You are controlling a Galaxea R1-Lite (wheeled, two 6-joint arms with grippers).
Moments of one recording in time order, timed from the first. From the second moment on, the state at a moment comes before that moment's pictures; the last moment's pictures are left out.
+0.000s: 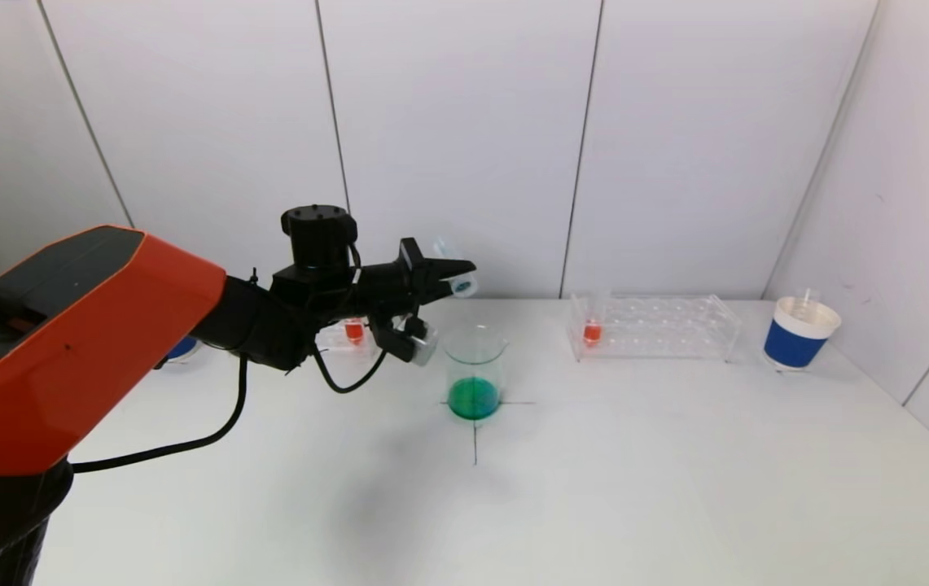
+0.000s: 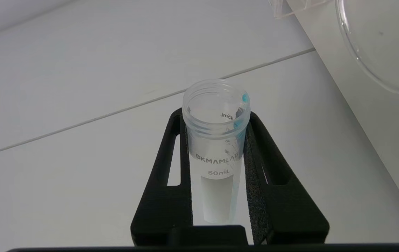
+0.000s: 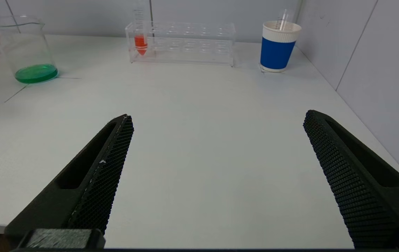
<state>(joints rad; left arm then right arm) -0.35 2.25 -1.40 -0.82 -0.81 1.92 0.00 0.00 0.00 -0.01 0.01 -0.02</state>
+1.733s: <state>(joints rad) -0.37 2.24 -1.38 -0.79 -0.81 1.81 0.00 0.00 0.00 -0.01 0.01 -0.02</state>
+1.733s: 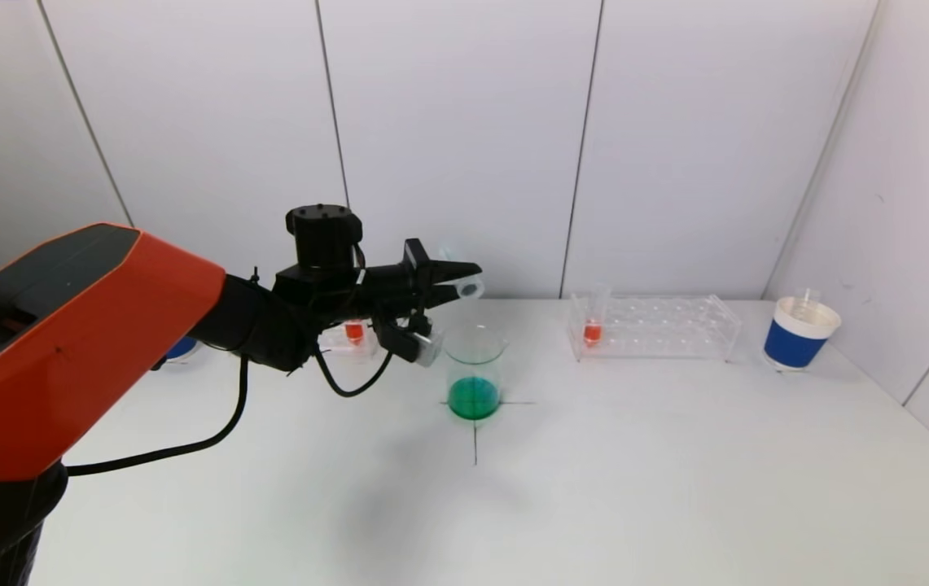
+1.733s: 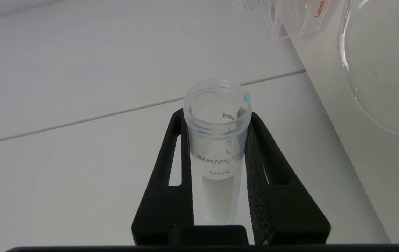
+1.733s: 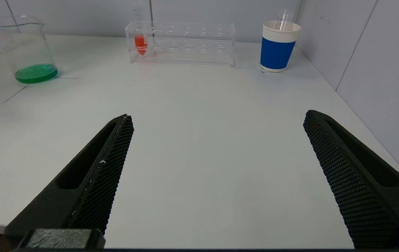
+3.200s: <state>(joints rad) -0.38 2.23 -1.44 -0.94 -0.19 0.73 0.00 0.00 0.00 -0.01 0.01 -0.02</state>
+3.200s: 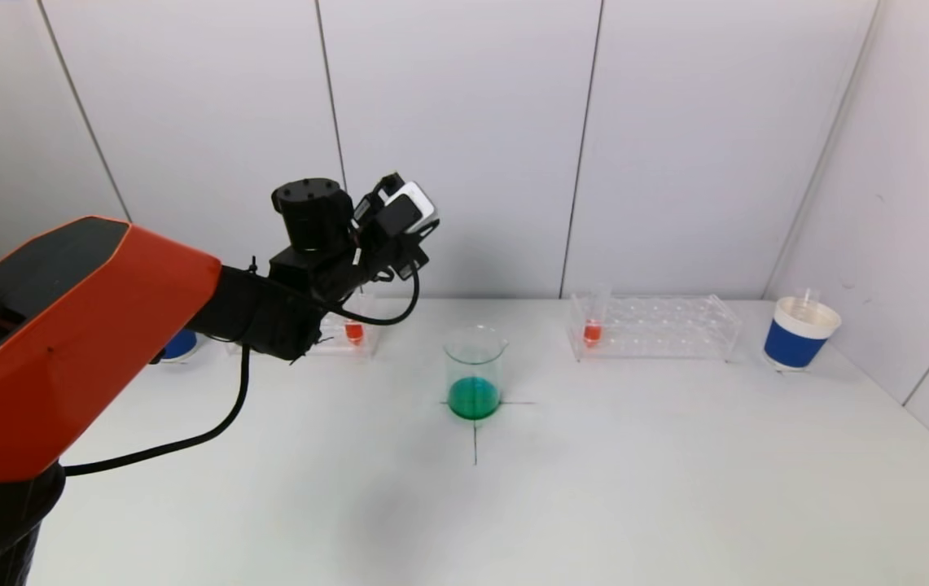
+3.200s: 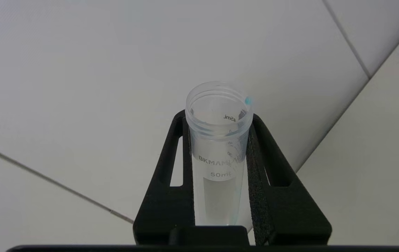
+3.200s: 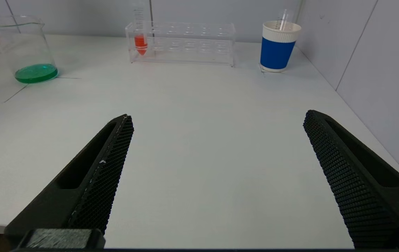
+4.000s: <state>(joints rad) -0.24 2.13 -1.59 -0.70 0.13 0.49 0.00 0.00 0.00 -0.01 0.01 -0.02</state>
